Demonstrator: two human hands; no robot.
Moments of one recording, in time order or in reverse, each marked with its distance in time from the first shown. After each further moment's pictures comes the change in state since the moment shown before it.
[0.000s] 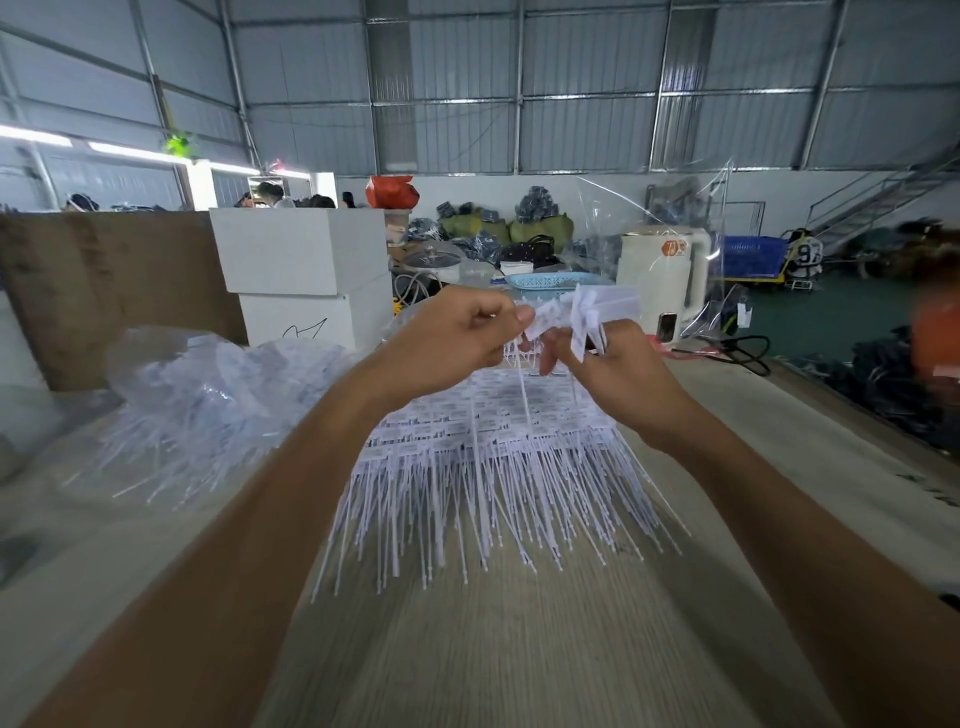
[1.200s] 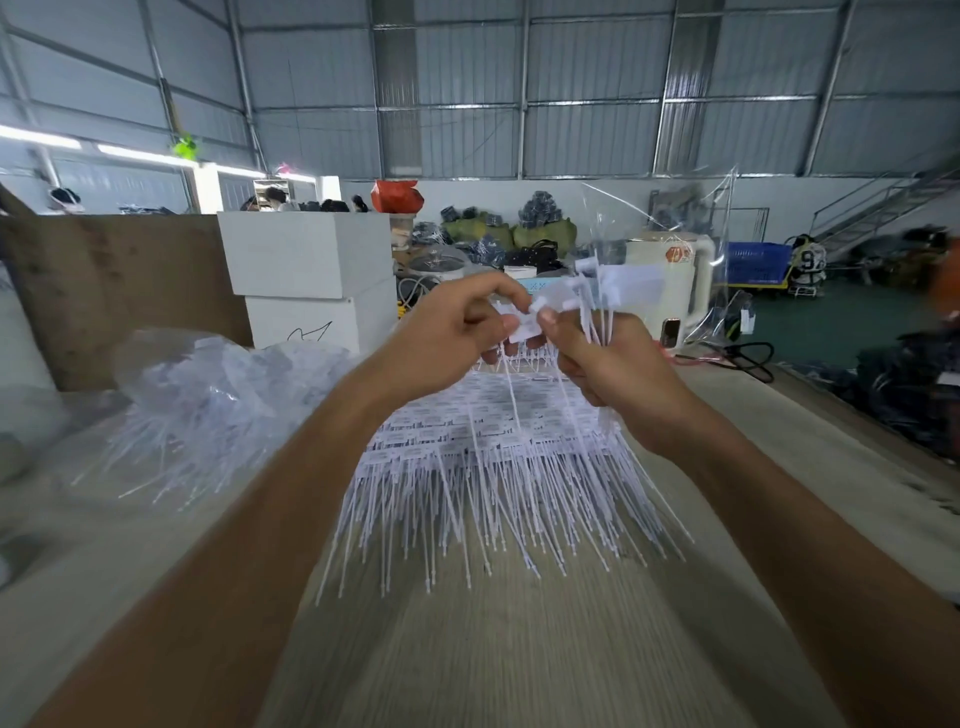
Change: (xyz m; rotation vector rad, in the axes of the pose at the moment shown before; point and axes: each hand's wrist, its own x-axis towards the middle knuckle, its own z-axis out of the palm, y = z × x) left_hand 0.003 -0.007 -0.009 0.048 0.104 0.085; right_hand 0.000 -0.024 0.003 0.299 -0.063 0.142
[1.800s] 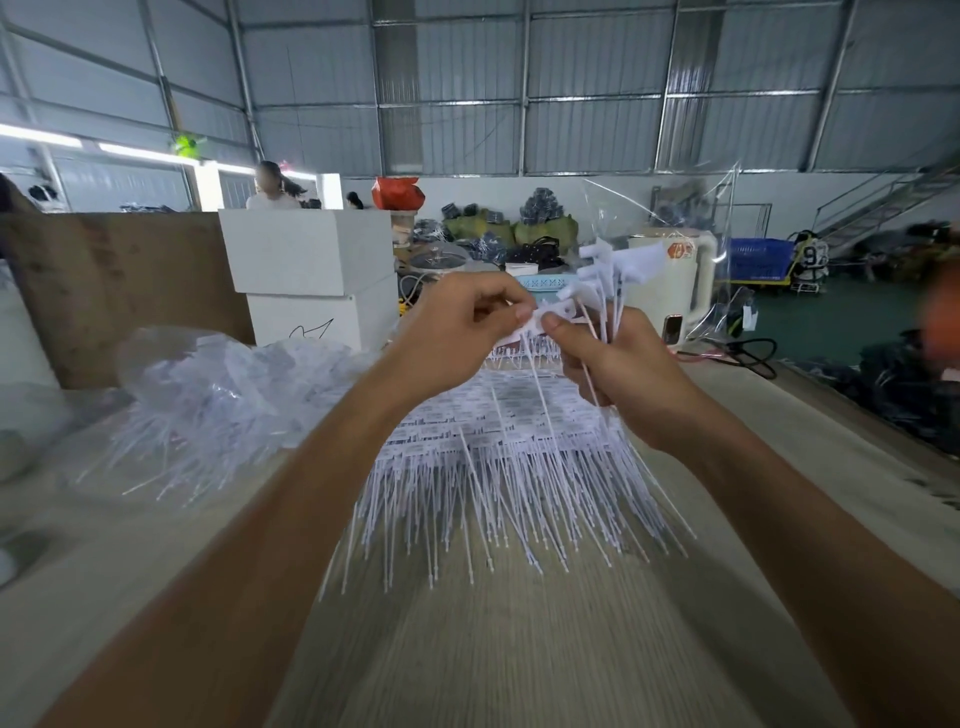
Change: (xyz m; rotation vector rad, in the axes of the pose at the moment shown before) left_hand 0.005 0.002 0.009 0.087 0.119 0.032; right_hand 0.000 0.002 -0.004 0.112 -0.022 0.009
